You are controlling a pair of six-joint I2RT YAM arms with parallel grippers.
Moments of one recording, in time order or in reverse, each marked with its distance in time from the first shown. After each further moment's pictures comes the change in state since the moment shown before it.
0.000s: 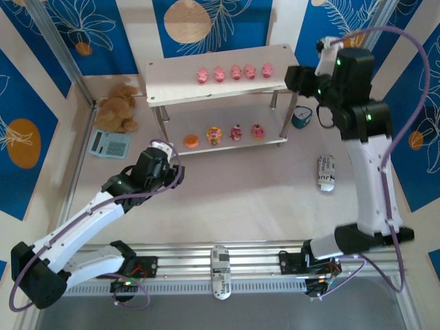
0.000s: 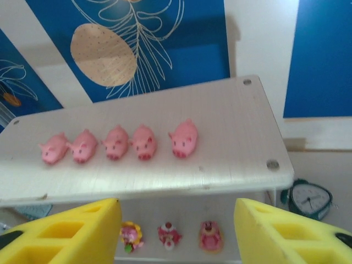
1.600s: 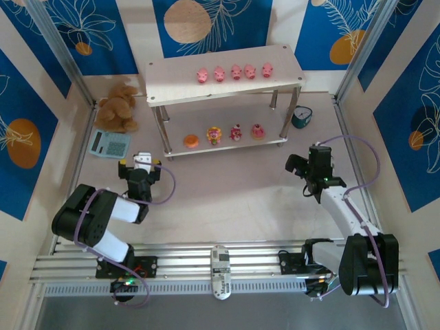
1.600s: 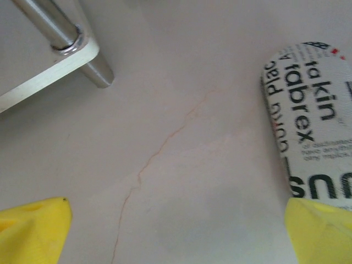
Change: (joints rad) left arm 0.360 0.533 -0.607 1.616 -0.308 0.484; right arm -0.167 -0.267 -1.374 0.655 0.193 0.155
